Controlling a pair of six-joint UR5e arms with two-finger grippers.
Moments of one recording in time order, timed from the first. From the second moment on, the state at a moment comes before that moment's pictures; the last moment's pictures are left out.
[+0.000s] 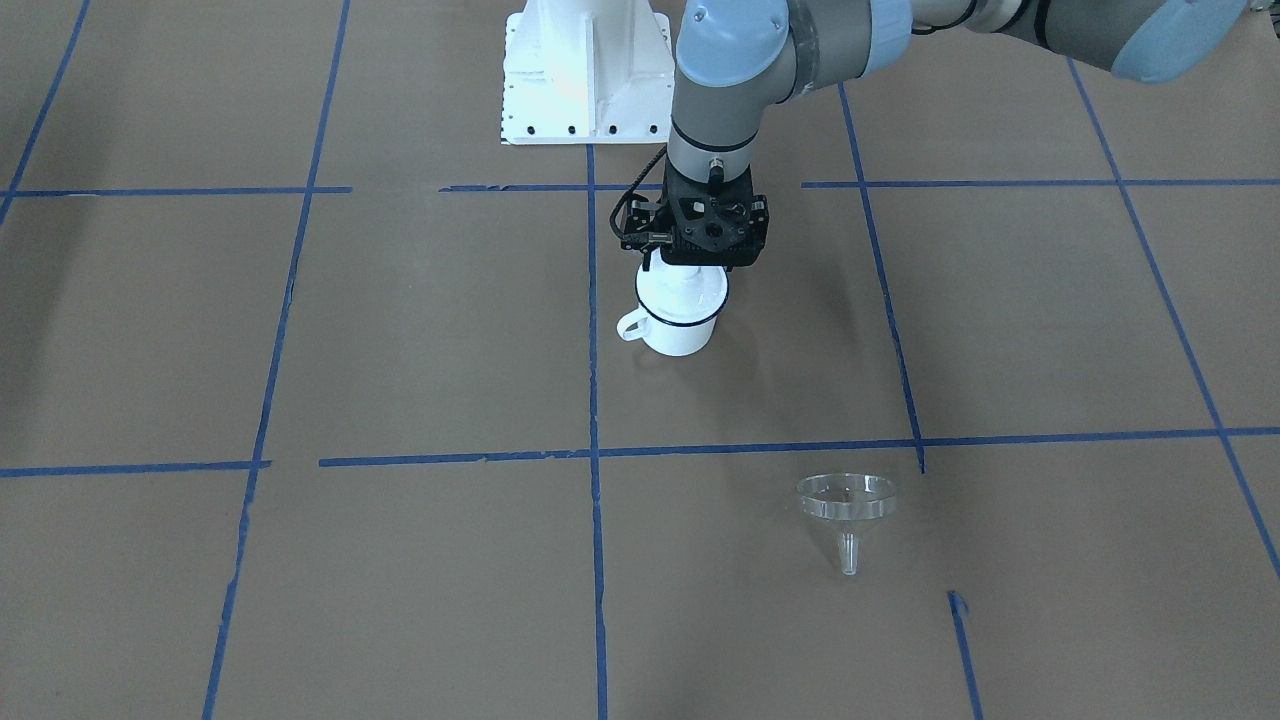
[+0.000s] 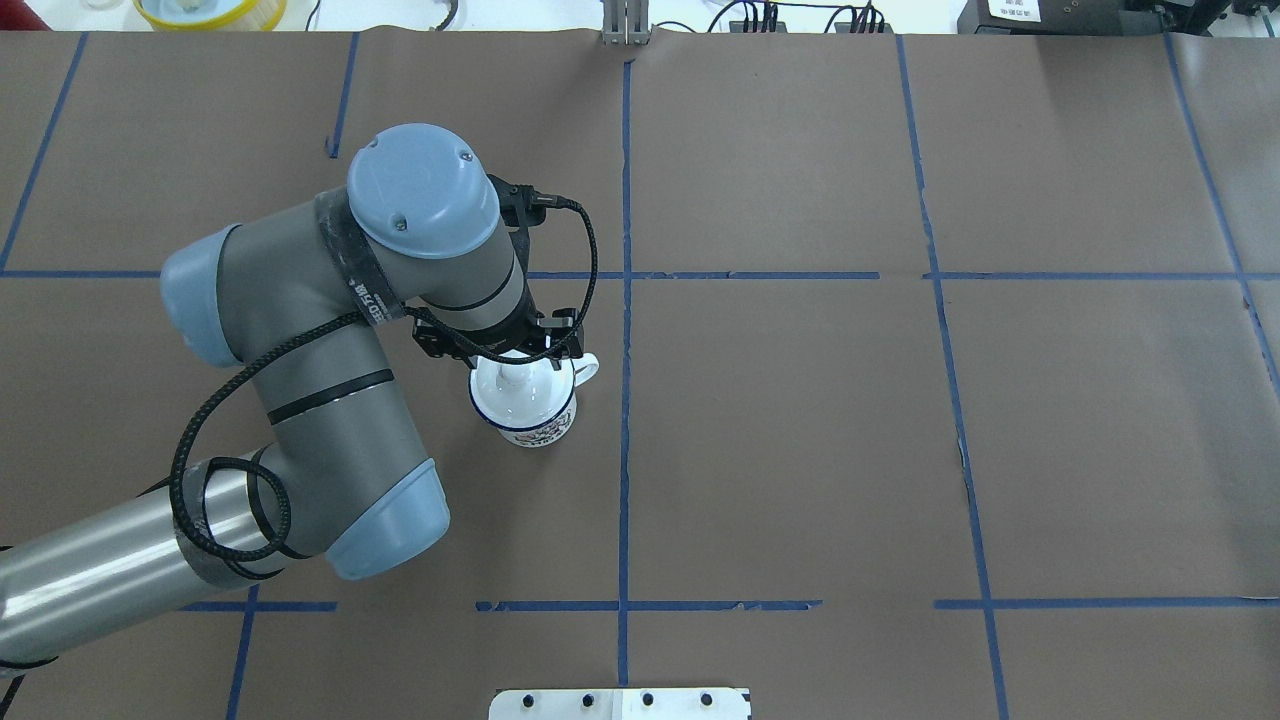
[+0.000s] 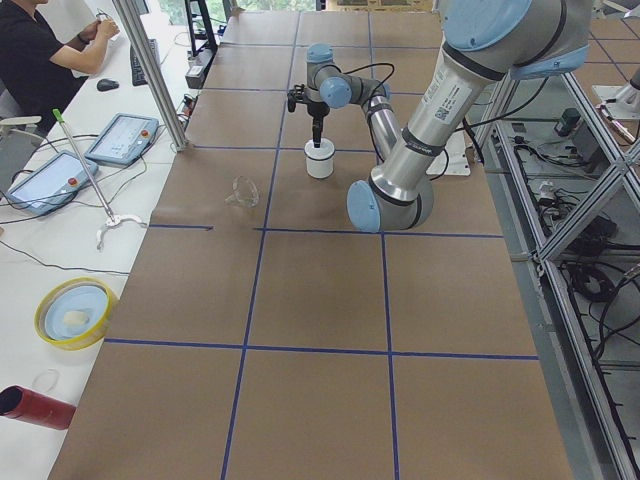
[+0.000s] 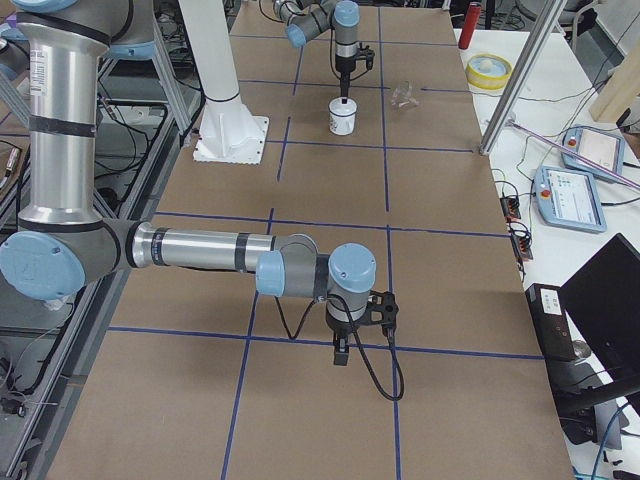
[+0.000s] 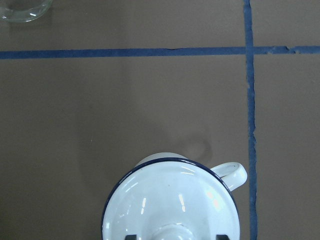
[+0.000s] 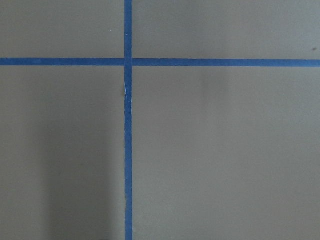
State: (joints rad) left arm -0.58 -2.29 -1.79 -1.39 -1.93 -1.13; right arm 1.57 -1.68 1.66 -1.57 2.29 0.01
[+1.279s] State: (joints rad) left arm -1.06 -1.98 -1.91 -1.44 -2.13 -0.54; right arm 1.57 -1.68 1.66 -1.57 2.29 0.01
